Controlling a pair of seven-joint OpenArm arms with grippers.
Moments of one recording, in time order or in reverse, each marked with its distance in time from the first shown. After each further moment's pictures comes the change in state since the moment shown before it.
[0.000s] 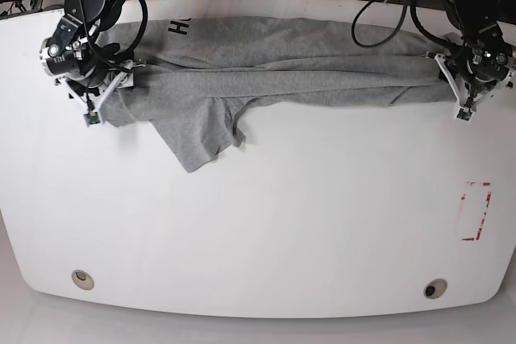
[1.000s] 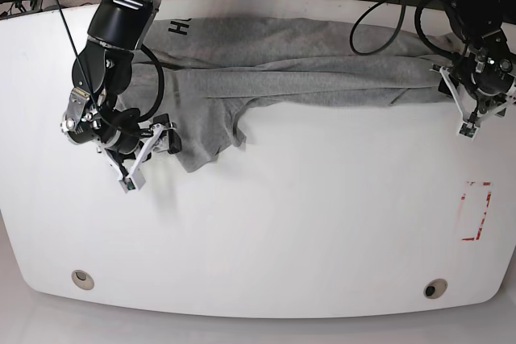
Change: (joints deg) left arm -2.1 -1.6 2.1 7.1 -0.8 0.1 5.2; right arm 18.8 4.0 -15.9 -26.6 9.4 -0.4 9.6
